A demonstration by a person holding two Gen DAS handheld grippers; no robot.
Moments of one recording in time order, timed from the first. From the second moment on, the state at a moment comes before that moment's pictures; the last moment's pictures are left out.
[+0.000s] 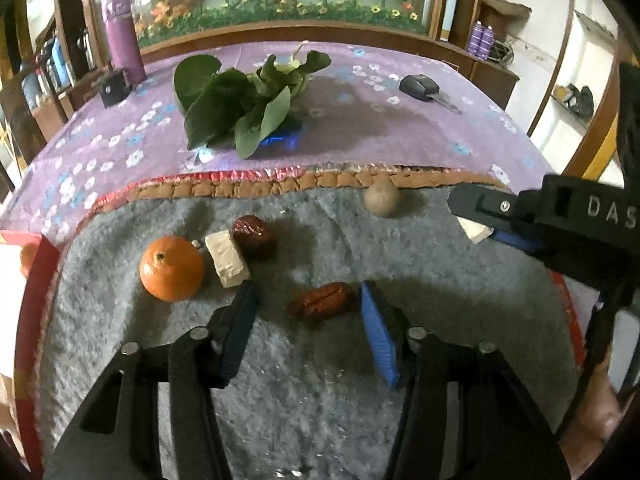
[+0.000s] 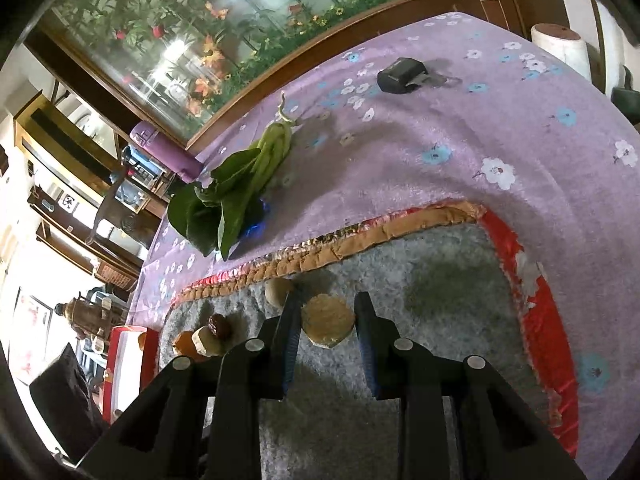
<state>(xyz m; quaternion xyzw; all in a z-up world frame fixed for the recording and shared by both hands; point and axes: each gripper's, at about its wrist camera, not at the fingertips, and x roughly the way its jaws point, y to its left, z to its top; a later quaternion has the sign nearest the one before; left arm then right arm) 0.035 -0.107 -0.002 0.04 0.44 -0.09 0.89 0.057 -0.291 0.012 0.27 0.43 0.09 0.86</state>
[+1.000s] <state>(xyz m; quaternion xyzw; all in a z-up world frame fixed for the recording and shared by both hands) -0.070 0.029 0.075 0.03 0.33 0.03 0.94 0.044 -0.267 0.026 0.20 0.35 0.10 0.91</state>
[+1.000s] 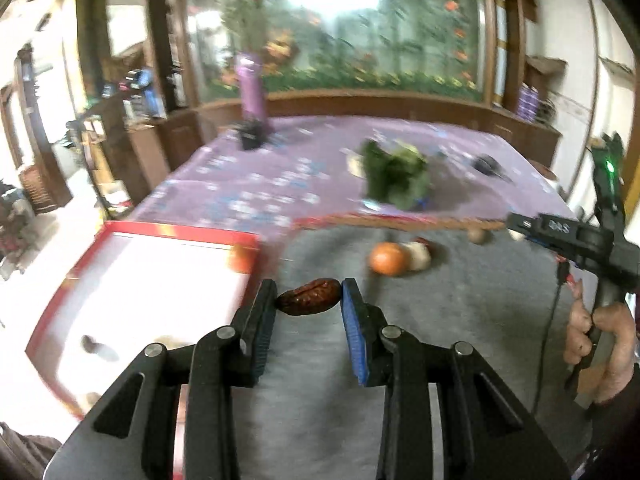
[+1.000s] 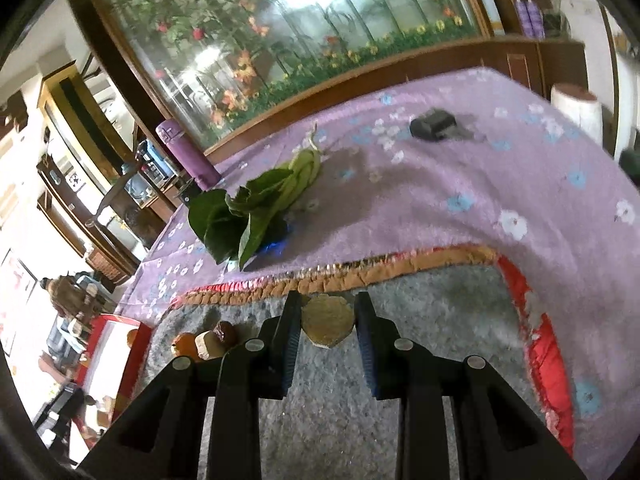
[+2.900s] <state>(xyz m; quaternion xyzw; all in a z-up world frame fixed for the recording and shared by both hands) -0.089 0.215 0.038 -0.09 0.37 0.12 0.92 -0.039 0.060 0.036 0.05 0.40 0.35 0.85</state>
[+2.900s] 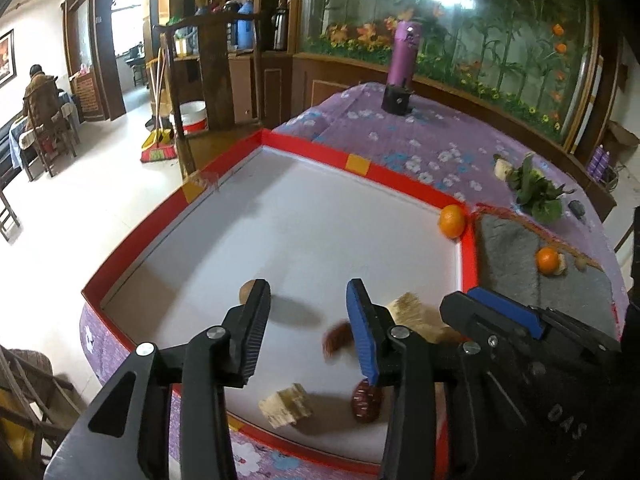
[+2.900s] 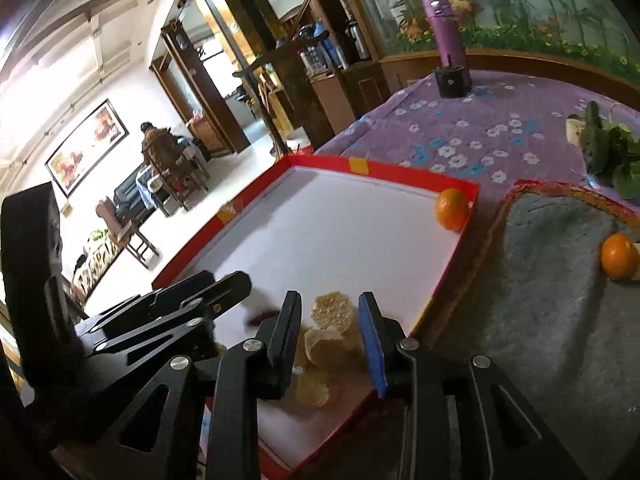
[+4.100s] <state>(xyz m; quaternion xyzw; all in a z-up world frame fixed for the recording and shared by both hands) -0.102 0.084 0.092 0.05 0.34 0.04 0.94 -0.036 -0.179 0.093 0.15 0.32 0.19 0.91</state>
